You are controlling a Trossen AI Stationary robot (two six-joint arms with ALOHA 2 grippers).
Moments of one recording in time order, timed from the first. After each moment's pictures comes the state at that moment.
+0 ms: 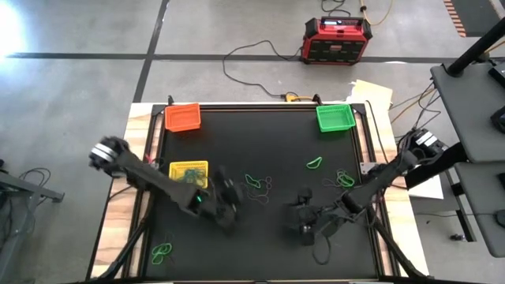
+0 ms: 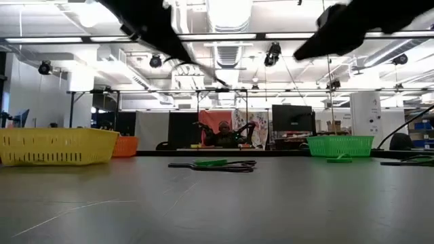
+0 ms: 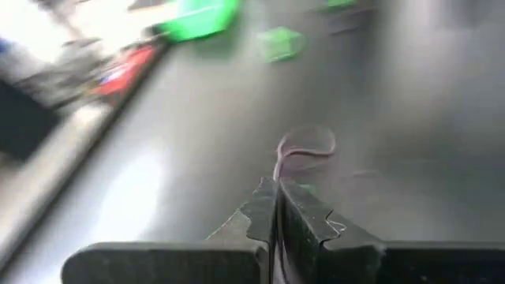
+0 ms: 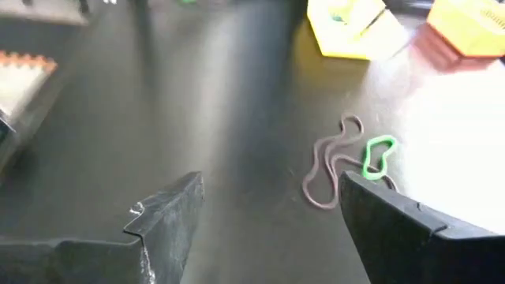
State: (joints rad) left arm -0.44 1.61 1.10 -0.42 -0.84 -0.39; right arm 0.61 1.49 0.80 0.04 0.55 0.25
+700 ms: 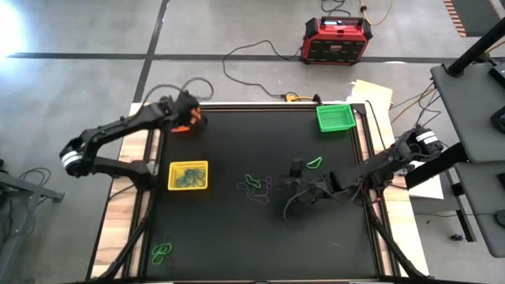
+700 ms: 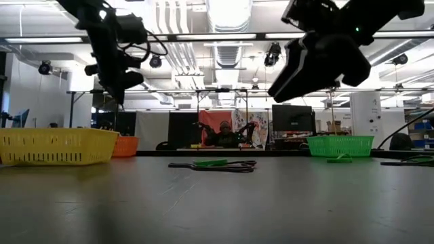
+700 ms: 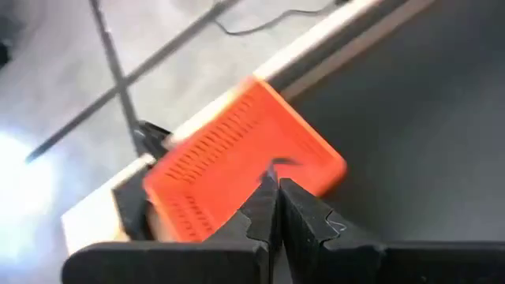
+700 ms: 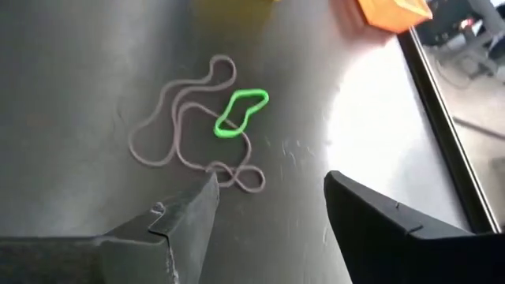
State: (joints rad) left arm 0.68 1.22 0.94 -0.77 -0.51 -0.15; right arm 0.31 1.48 0.80 -0.10 0.52 -0.07
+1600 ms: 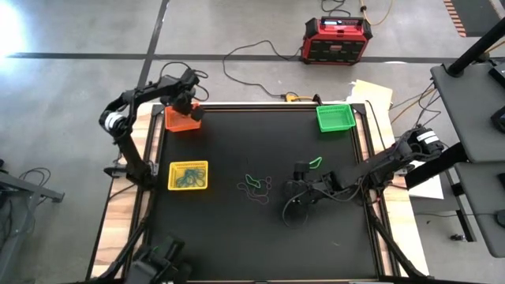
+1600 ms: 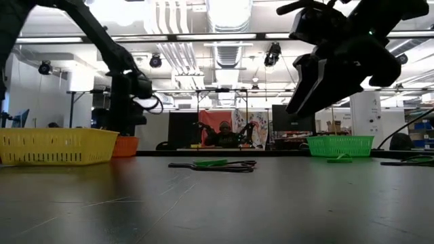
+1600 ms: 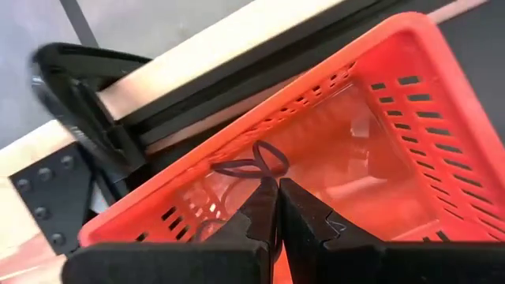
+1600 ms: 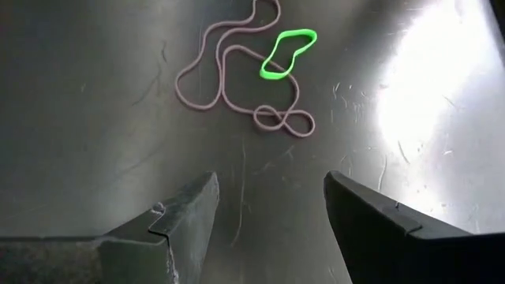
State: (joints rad) left arm 1.08 1.80 1.21 -0.84 -0.22 -0.04; right arm 0.31 1.47 0.80 -0.26 0.38 0.08
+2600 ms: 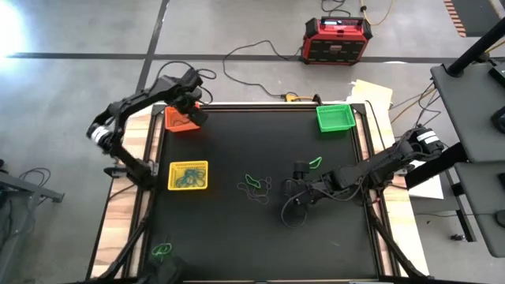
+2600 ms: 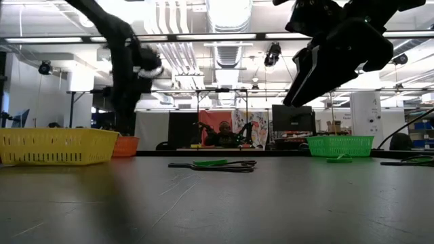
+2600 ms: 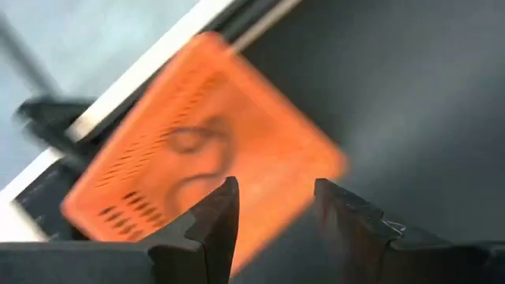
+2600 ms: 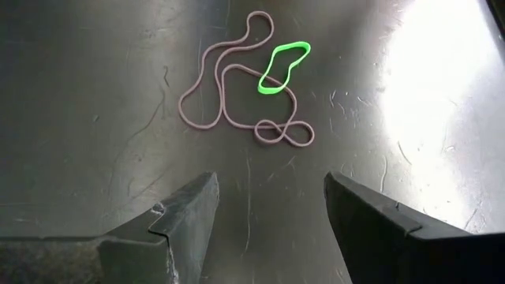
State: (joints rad) left arm 0.91 1.57 1.23 -0.98 -0.11 0.04; right arm 0.31 1.47 0.85 -0.31 0.38 0.16
